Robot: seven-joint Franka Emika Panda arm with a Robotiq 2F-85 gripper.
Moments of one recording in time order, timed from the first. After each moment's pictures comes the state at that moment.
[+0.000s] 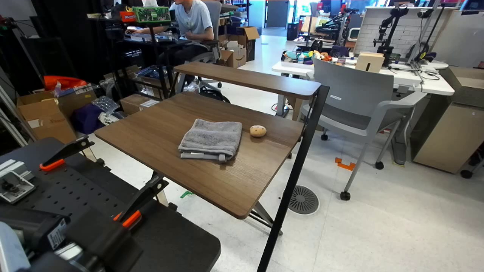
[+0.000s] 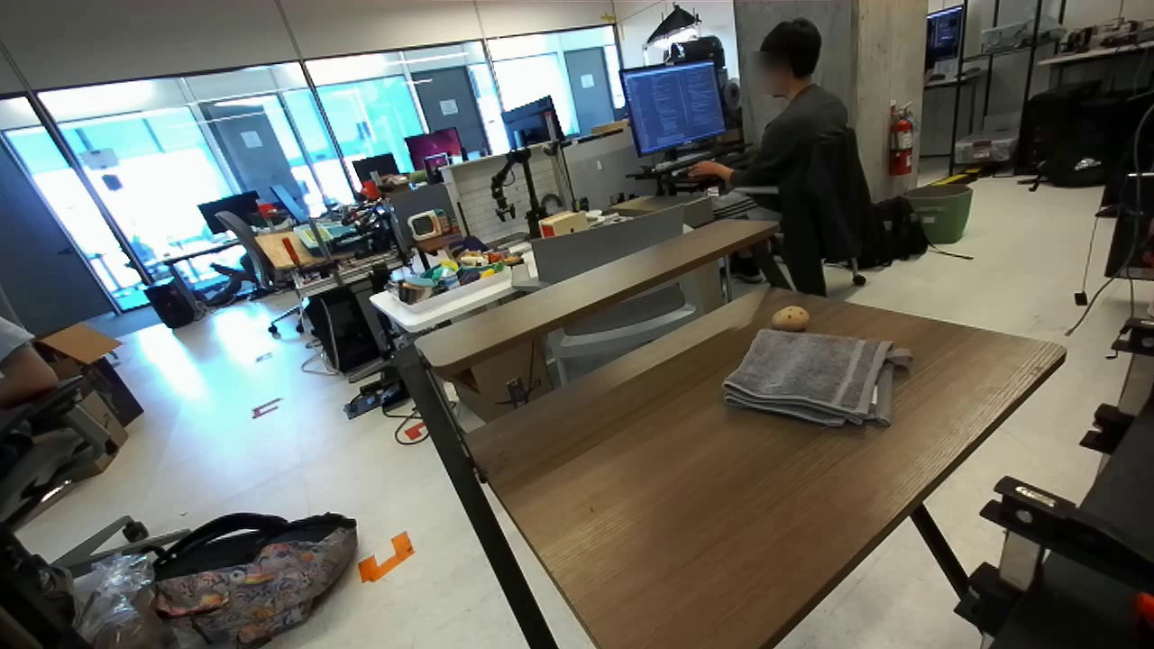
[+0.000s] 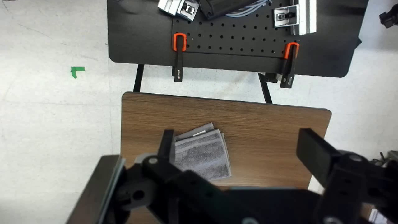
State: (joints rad) arm -0.05 -0.66 -0.23 -2.44 -0.07 1.75 -0.34
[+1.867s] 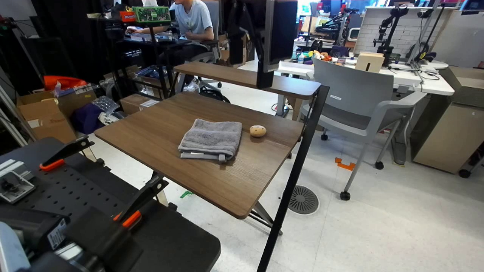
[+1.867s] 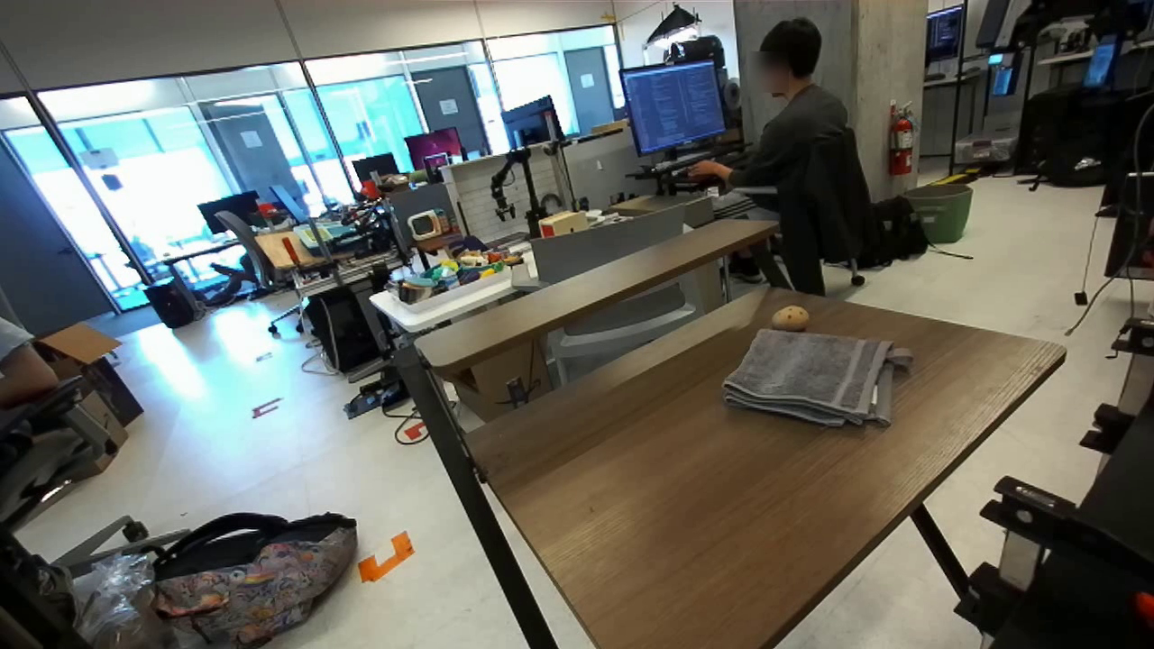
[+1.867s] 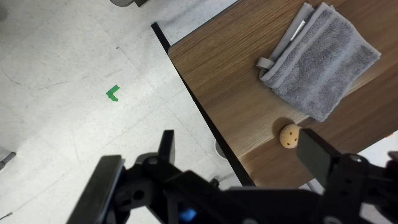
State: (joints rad) arm -0.13 0.08 -0.36 -2.25 0.18 2.35 -0.07
